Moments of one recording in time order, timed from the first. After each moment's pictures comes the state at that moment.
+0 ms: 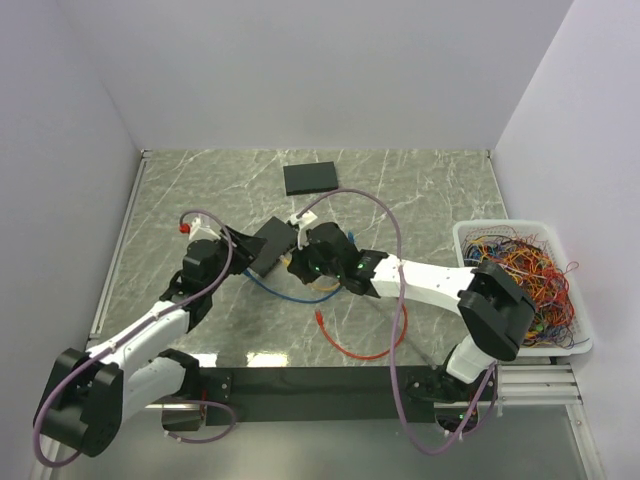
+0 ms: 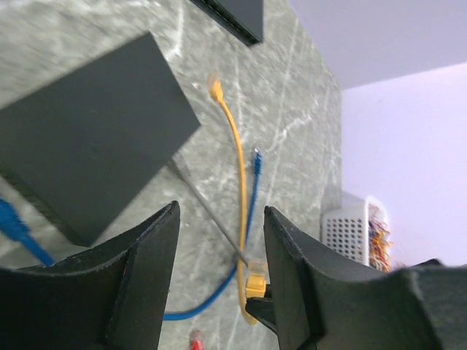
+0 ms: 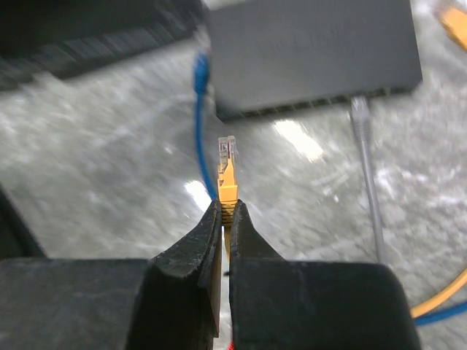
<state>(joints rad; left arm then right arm) -0.36 1.01 0.37 0.34 0.01 -1.03 0.93 1.60 0.99 0.05 -0.02 0.27</state>
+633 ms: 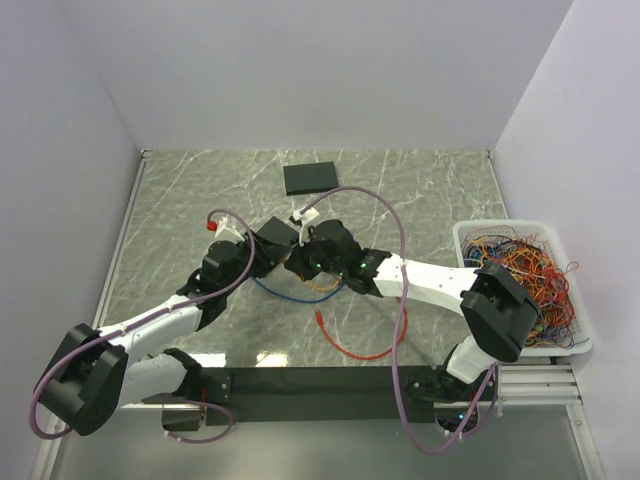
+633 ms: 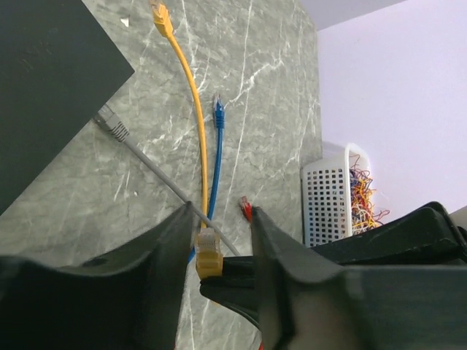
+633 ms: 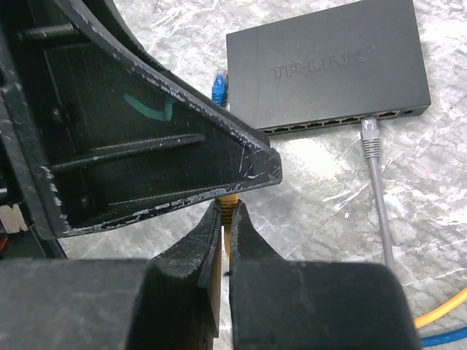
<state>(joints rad) -0.54 1.12 0.40 0.44 0.02 -1.06 0.92 1.58 0.97 0.12 -0.07 0.29</state>
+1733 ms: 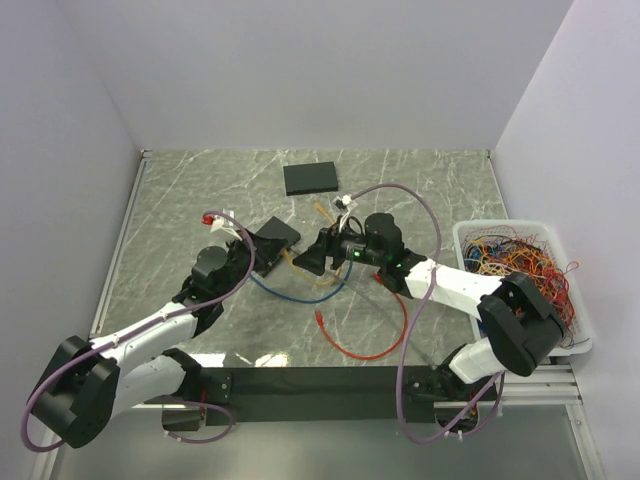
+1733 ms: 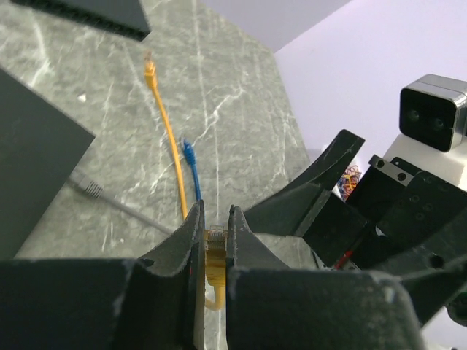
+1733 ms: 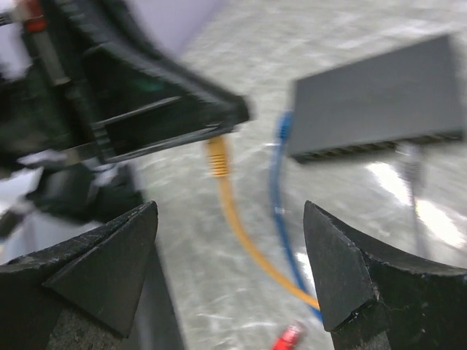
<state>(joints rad) -0.55 1.05 0.36 0.61 0.02 -0.87 0.68 1.45 0.73 0.49 -0.47 0.51</state>
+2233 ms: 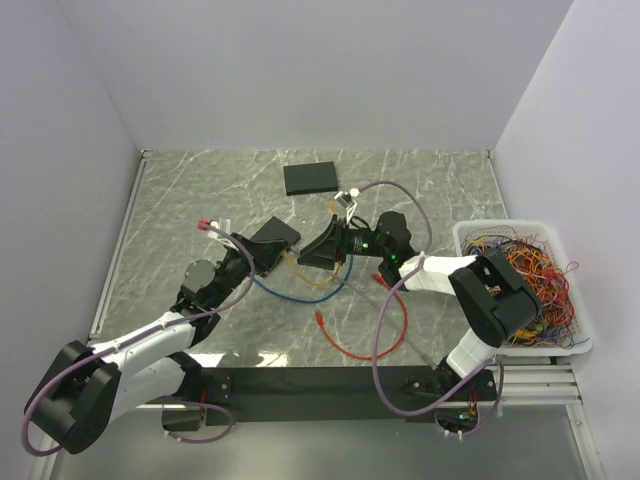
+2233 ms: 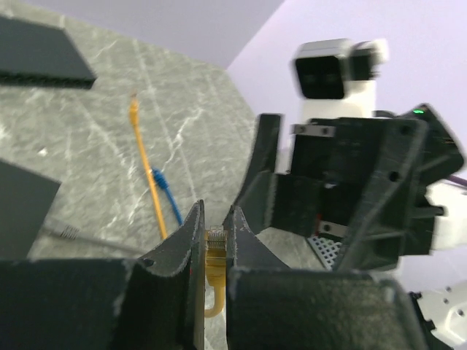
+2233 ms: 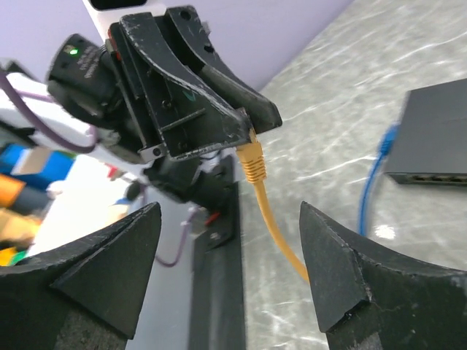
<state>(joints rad) -0.55 1.01 0.26 0.87 0.13 -0.73 0.58 1.62 0.70 1.00 -0.89 0.86</state>
